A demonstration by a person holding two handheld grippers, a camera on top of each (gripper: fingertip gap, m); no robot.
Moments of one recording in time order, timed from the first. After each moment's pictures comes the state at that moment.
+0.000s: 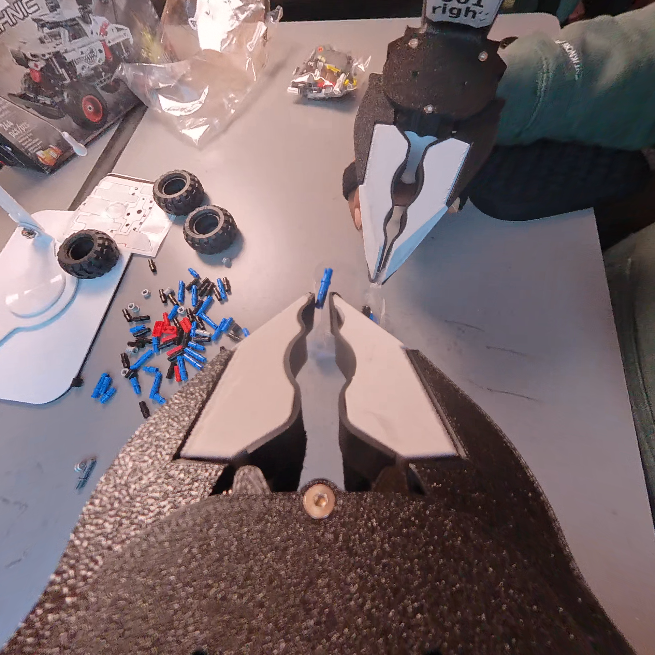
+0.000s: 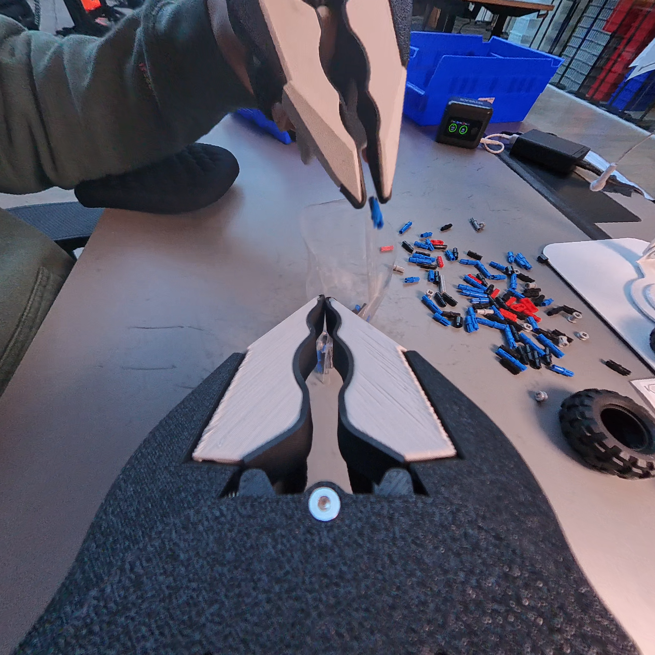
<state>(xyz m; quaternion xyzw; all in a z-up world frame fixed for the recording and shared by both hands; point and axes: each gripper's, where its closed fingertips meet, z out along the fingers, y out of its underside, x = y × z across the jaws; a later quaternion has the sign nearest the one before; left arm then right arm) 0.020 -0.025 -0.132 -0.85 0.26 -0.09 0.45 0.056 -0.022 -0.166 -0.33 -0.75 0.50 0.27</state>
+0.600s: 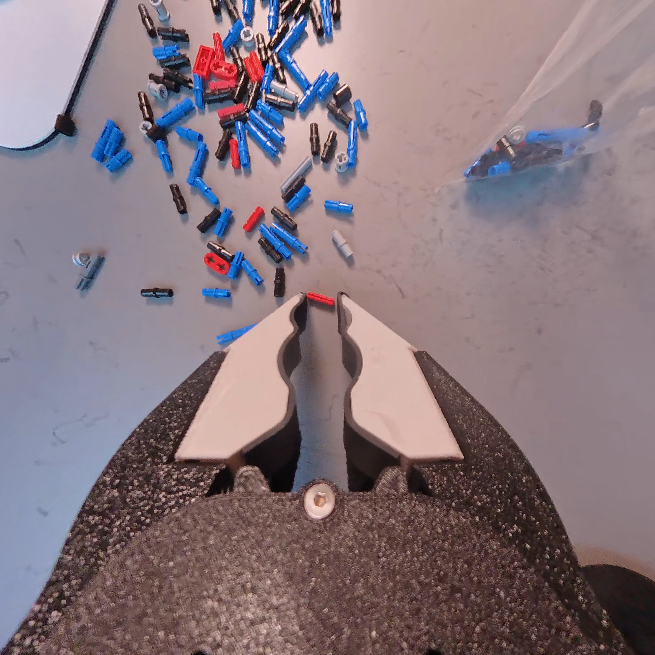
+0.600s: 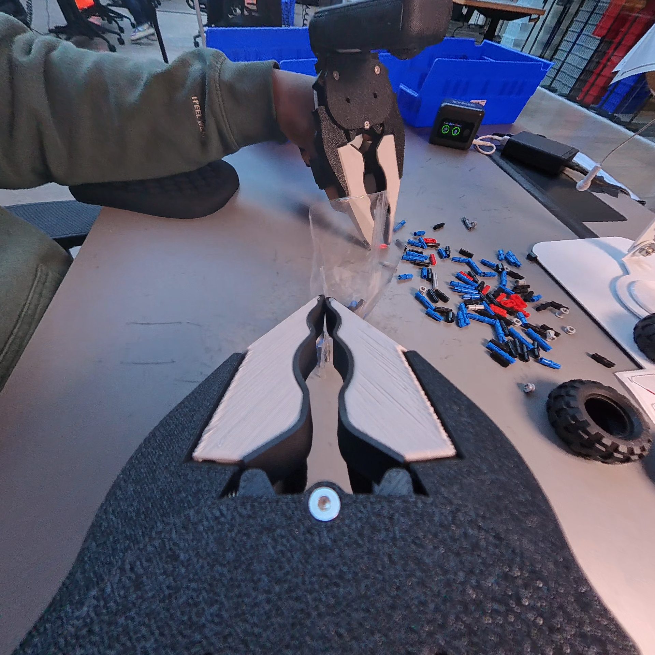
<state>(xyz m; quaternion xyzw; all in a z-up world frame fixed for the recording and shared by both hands) -0.093 -0.056 -0.241 -0.94 0.15 -0.03 0.30 0.060 -0.016 -0.163 -0.33 -0.75 0.50 0.28</state>
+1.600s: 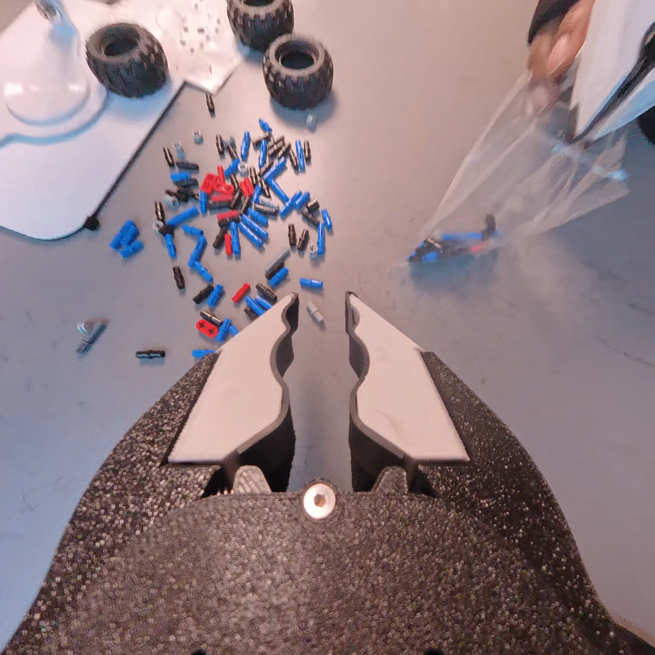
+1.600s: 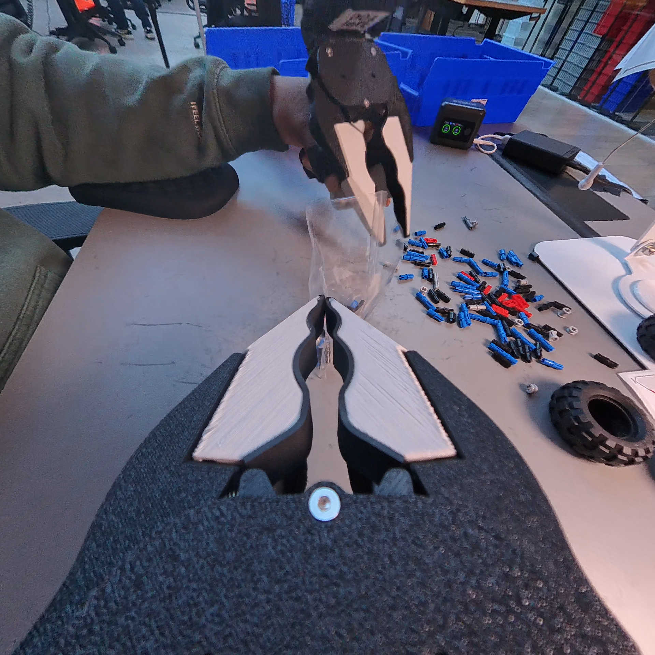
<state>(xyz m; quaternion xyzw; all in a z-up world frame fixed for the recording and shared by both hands) -0.069 -0.036 -0.210 -0.90 0.15 -0.07 0.40 0.059 -0.017 -0.164 -0.33 -0.75 0.50 0.28</state>
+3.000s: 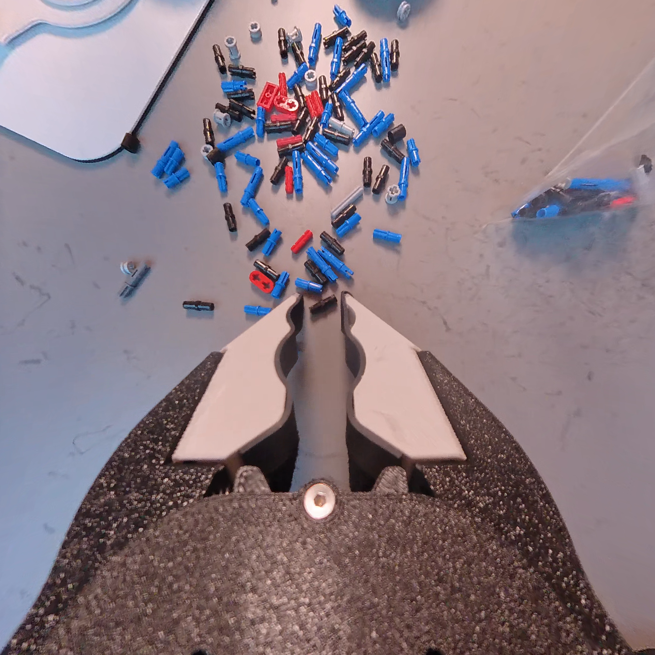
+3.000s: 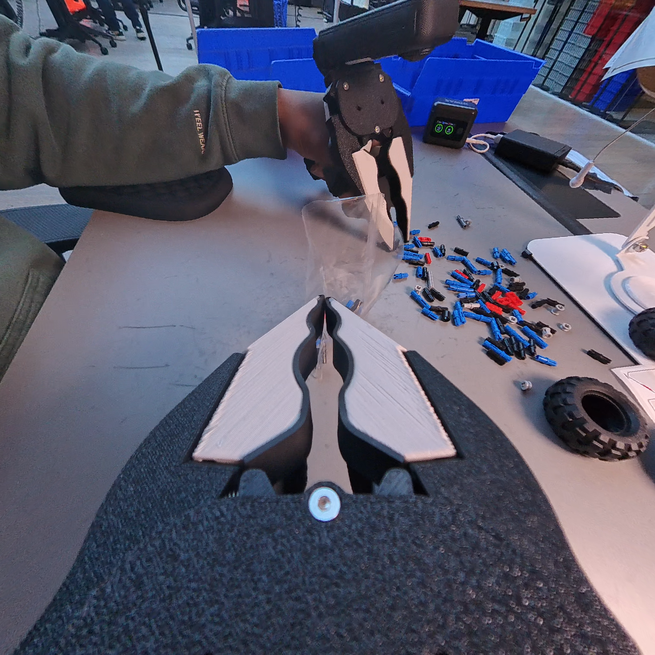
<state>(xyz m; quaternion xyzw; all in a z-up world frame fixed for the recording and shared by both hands) -0.112 -0.038 -0.241 -0.93 0.11 -0.02 0.34 0.056 -0.014 -0.164 -0.34 -0.75 0.50 0.28</state>
